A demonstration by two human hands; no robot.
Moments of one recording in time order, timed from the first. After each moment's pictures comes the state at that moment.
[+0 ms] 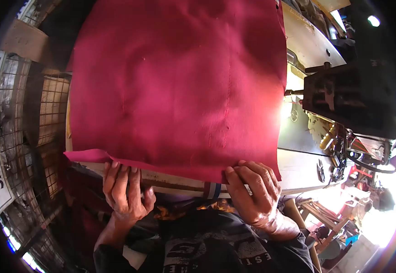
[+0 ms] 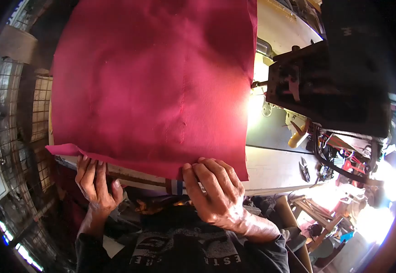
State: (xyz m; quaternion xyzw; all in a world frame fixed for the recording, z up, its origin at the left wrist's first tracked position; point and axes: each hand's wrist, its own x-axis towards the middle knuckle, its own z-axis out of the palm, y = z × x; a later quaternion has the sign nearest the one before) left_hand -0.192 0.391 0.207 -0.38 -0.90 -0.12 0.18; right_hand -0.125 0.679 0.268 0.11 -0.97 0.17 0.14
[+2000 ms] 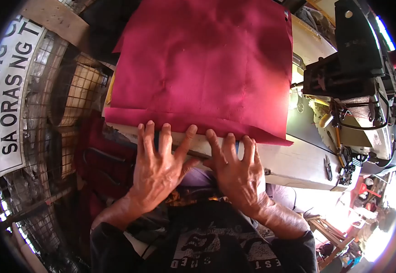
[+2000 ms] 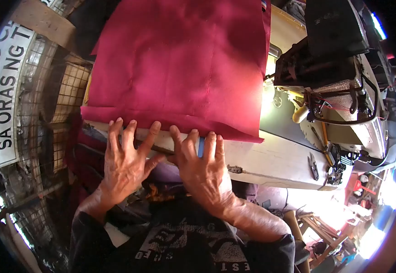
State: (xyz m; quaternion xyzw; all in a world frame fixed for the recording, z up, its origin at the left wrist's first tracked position) left_hand -0.192 0.429 0.269 -0.38 -0.92 -0.01 0.04; right_hand -0.123 0.623 0.268 0.09 -0.99 -0.02 0.06
